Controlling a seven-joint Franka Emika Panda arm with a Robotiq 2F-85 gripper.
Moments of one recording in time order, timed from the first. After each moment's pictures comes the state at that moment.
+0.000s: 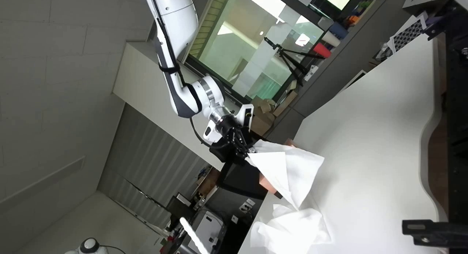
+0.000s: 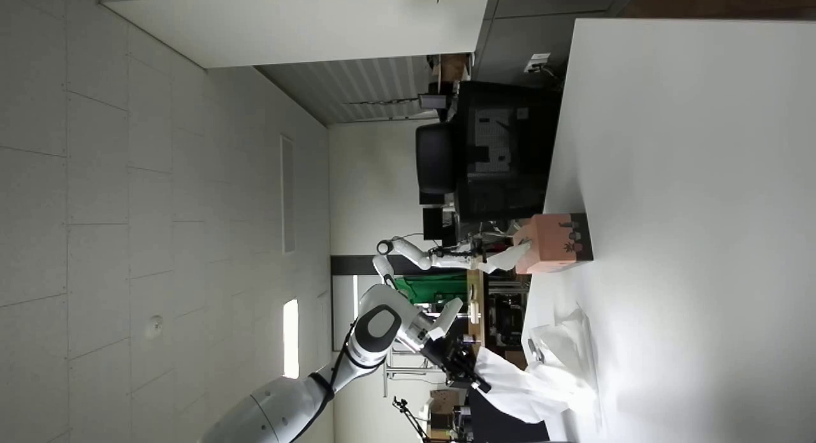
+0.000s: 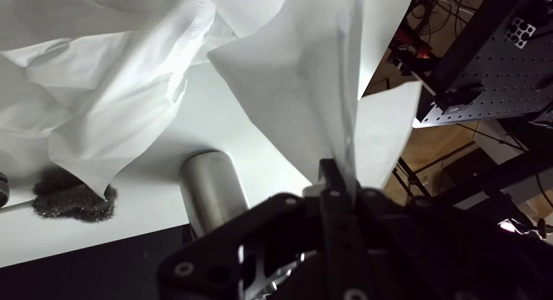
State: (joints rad) arm -0.12 0.47 0.21 -1.80 0.40 1.78 -1.84
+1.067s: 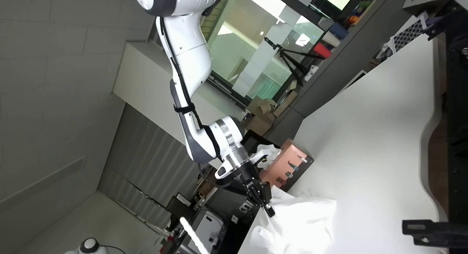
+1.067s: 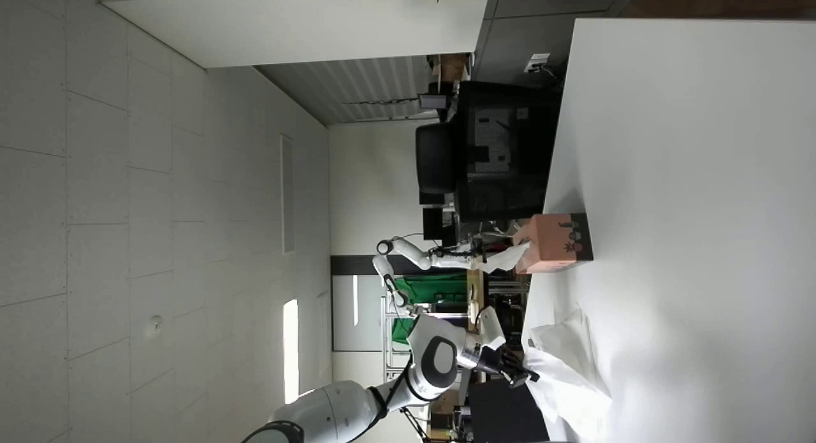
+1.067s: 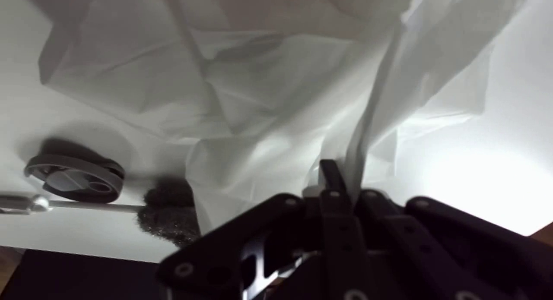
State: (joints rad) arm -0.01 0.71 0.28 -1.83 0.45 2.47 -2.03
